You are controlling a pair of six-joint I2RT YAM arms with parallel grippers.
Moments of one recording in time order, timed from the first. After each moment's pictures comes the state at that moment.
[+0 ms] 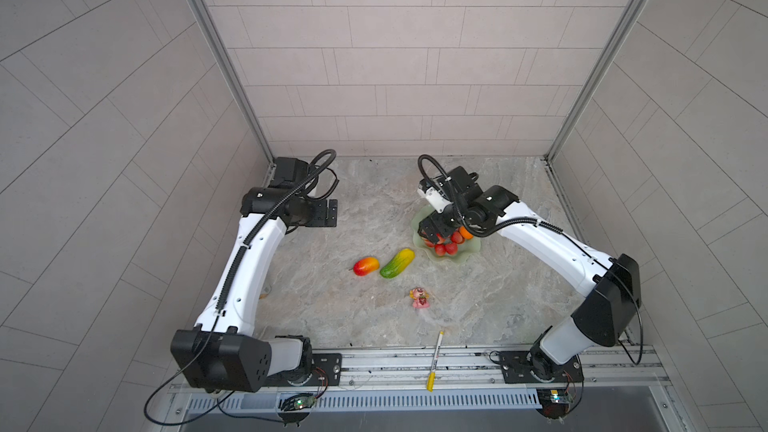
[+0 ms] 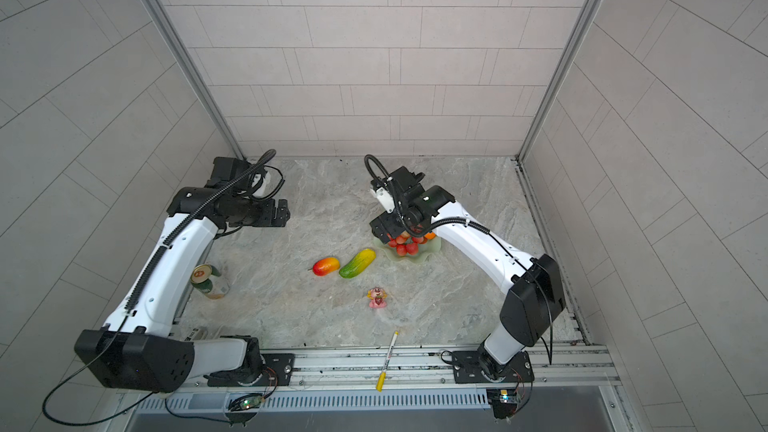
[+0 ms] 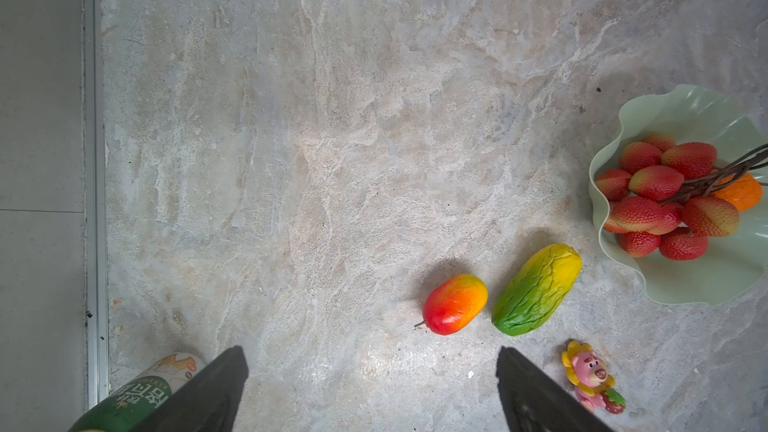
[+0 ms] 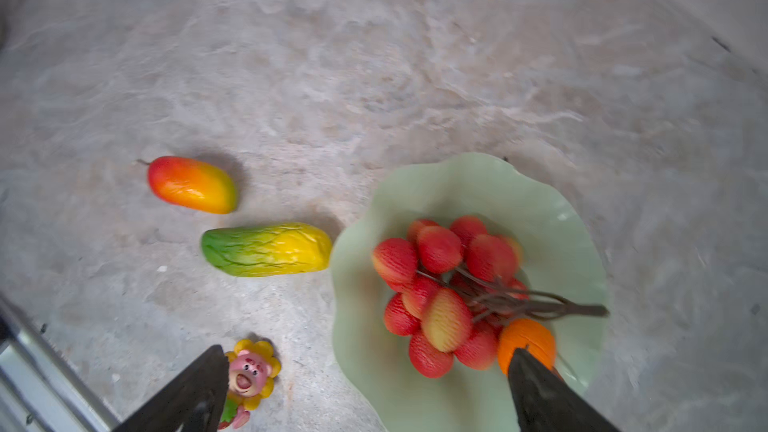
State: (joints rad) left arm -0.08 1.31 1.42 -1.14 0.08 -0.07; right arm 0.65 1.61 1.50 -0.86 -0.06 -0.08
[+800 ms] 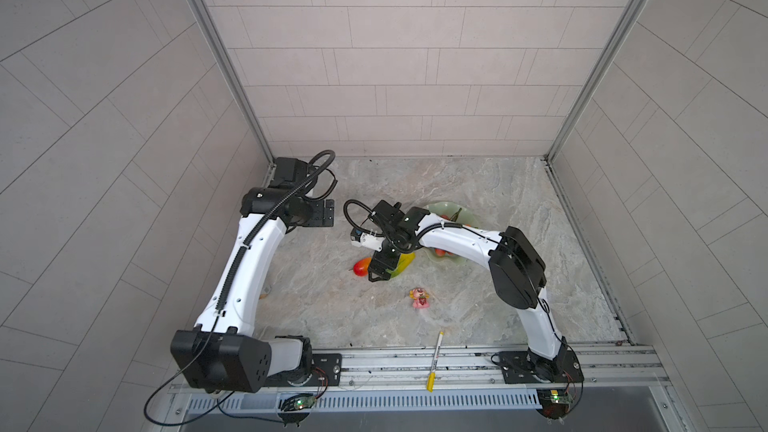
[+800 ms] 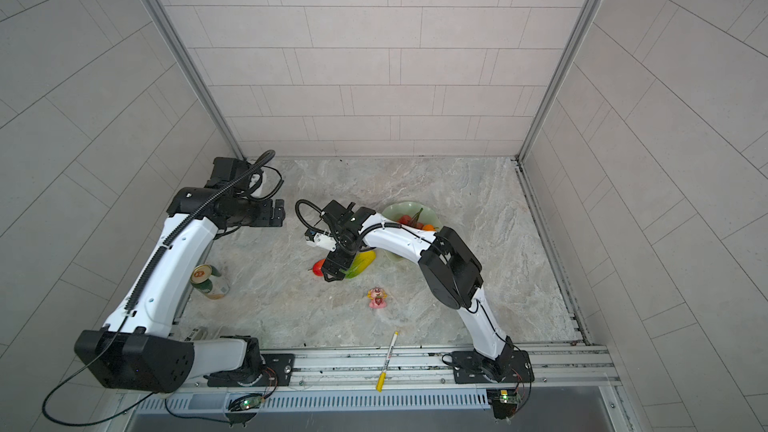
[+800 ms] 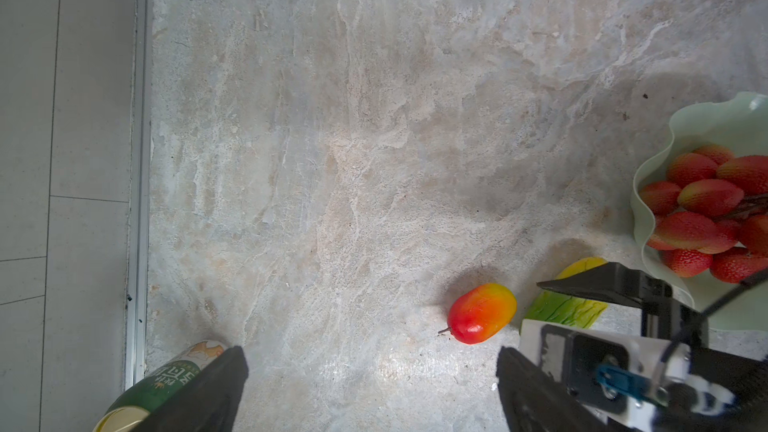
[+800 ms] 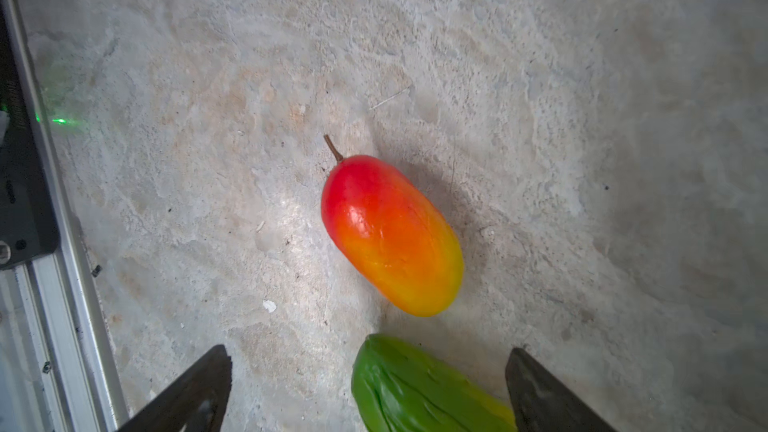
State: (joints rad) left arm -0.08 1.31 1.42 -1.14 -0.02 -0.08; right arm 0.87 2.13 1.74 -0.78 -0.29 -0.27
